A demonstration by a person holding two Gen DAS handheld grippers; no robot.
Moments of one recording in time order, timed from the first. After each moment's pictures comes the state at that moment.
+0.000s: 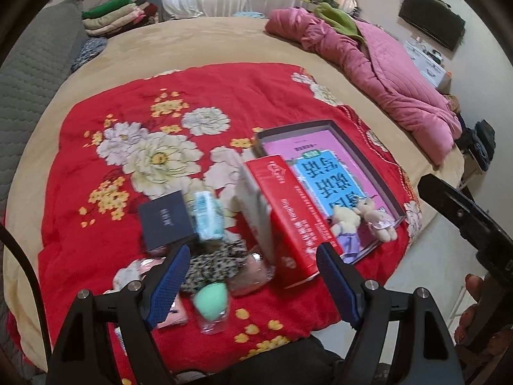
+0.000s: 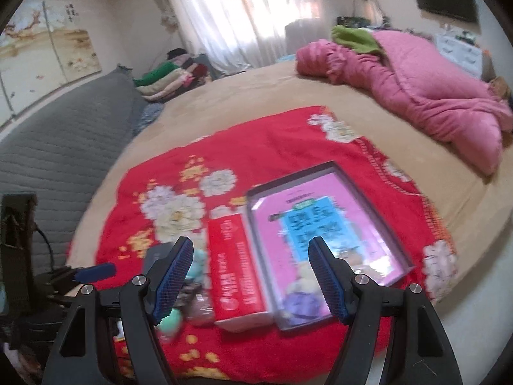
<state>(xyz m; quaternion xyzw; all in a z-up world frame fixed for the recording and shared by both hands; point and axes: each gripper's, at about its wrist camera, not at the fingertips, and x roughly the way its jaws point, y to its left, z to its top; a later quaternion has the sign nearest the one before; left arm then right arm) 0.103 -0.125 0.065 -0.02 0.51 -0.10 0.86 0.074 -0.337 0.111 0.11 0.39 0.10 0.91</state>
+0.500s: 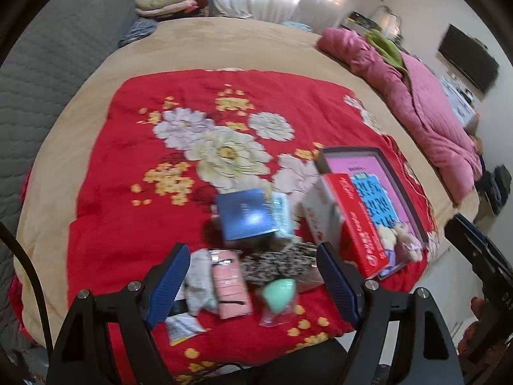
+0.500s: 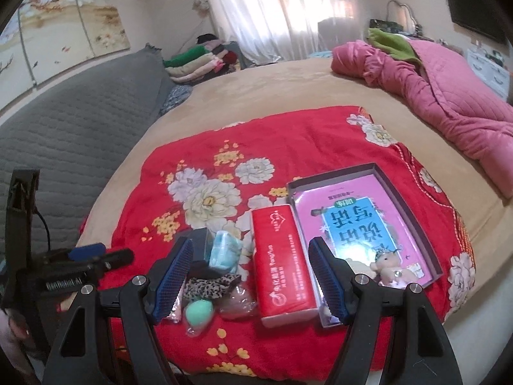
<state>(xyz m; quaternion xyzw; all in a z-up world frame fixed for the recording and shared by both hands) 0.095 -0.019 0.071 -0.09 0.50 -0.02 0.86 0.074 -0.275 0.112 0.06 0.40 0.15 0.90</state>
